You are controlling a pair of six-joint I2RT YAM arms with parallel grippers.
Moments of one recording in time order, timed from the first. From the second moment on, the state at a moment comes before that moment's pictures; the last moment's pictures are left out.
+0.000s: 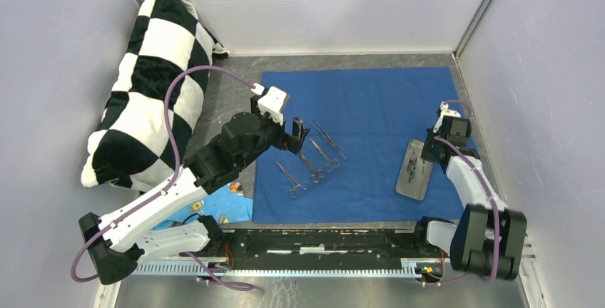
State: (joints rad) left arm -0.89 0.99 0.97 -0.22 -0.27 -0.12; right arm -0.19 1.22 0.61 -0.31 0.00 0.08
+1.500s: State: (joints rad) left arm -0.68 0.89 0.57 0.32 0.35 -0.95; right arm 0.55 1.09 0.56 0.61 -0.82 0.71
